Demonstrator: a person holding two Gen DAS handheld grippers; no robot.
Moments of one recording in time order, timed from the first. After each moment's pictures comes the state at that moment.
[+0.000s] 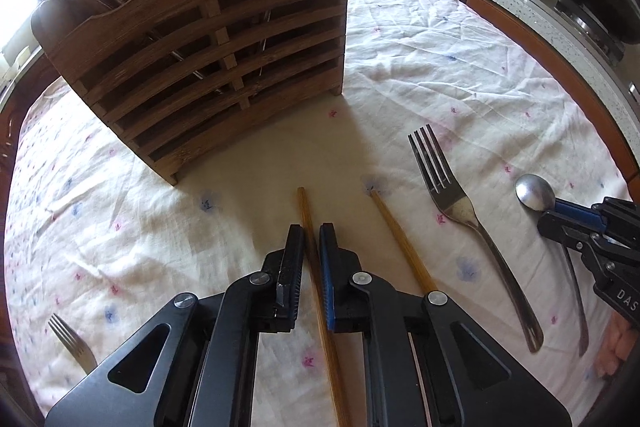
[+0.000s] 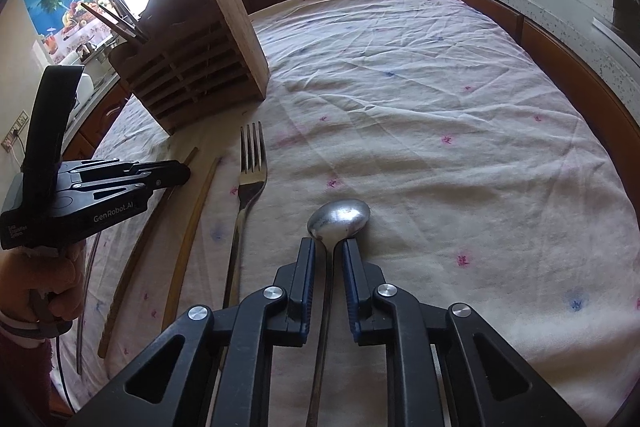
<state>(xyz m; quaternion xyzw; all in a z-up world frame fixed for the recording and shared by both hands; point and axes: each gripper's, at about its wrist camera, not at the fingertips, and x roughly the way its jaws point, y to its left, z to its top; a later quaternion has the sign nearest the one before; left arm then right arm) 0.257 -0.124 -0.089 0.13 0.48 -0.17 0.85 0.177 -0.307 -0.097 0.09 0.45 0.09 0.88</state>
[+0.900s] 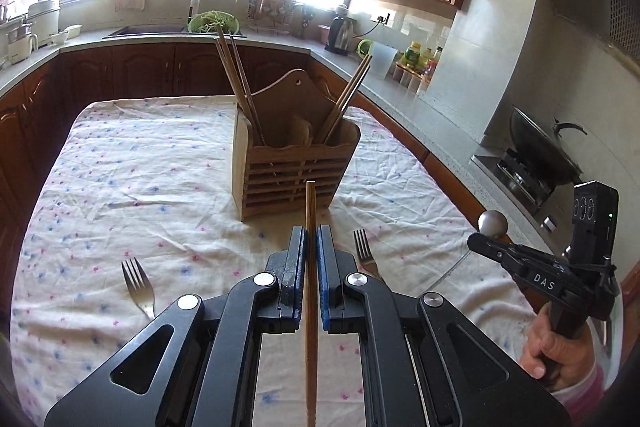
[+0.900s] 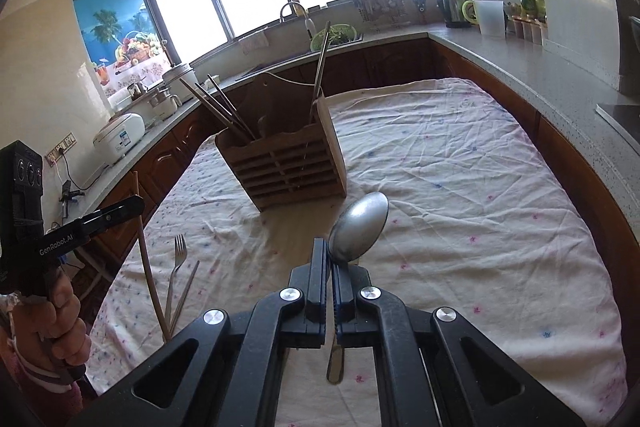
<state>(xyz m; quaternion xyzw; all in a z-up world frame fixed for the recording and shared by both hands) 0.148 -0.017 0.040 -0.08 0.32 -0.18 0.93 0.137 -0.285 0.005 0.10 0.33 0.15 0.93</state>
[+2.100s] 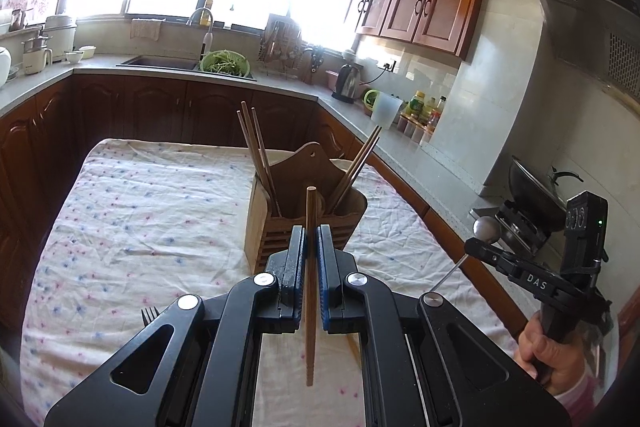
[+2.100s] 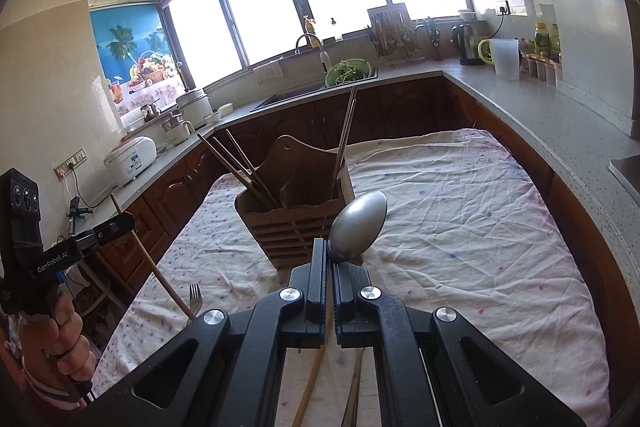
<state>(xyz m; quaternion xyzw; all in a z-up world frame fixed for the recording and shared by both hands) 0.157 0.007 0.077 -0.11 0.25 -0.17 0.95 0.166 -0.278 0.048 0.09 0.28 0.17 0.94</state>
